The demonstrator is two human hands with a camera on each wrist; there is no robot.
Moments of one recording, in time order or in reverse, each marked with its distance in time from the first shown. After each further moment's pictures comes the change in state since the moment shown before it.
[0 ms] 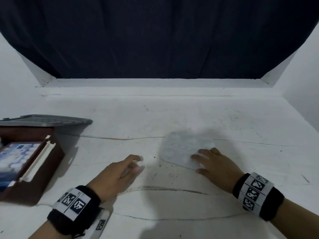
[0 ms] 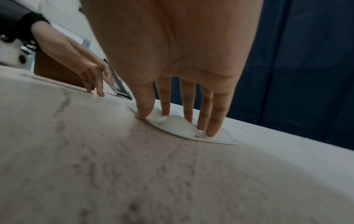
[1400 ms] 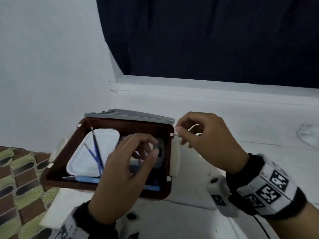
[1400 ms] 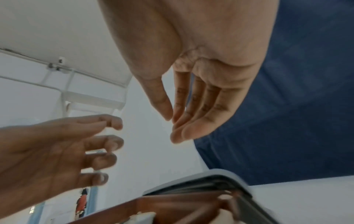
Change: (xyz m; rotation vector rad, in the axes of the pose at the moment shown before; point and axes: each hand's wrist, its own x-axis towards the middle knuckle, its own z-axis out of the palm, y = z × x) left_hand -0.157 -0.110 -0.226 -0.088 0.593 0.284; right_hand 0.138 -0.403 -0.121 0.839 0.389 -0.119
